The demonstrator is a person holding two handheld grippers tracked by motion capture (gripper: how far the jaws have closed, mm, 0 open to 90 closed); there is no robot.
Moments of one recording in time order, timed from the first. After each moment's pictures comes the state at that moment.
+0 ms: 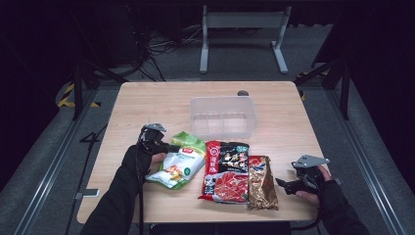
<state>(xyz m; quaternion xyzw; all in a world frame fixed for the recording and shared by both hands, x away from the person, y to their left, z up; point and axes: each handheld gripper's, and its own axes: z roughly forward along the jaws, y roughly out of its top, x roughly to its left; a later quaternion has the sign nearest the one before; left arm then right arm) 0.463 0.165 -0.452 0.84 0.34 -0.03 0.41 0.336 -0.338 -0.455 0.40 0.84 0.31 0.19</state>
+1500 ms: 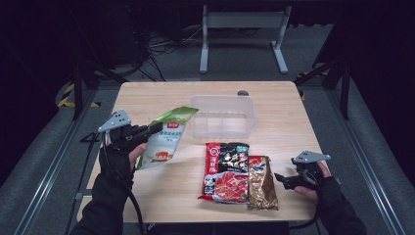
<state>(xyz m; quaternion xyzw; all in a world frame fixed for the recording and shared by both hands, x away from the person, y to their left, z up) 0.394 0.198 -0.341 0.73 0.32 0.13 0.59 0.344 -0.338 -0.450 0.42 0.82 0.34 0.20</state>
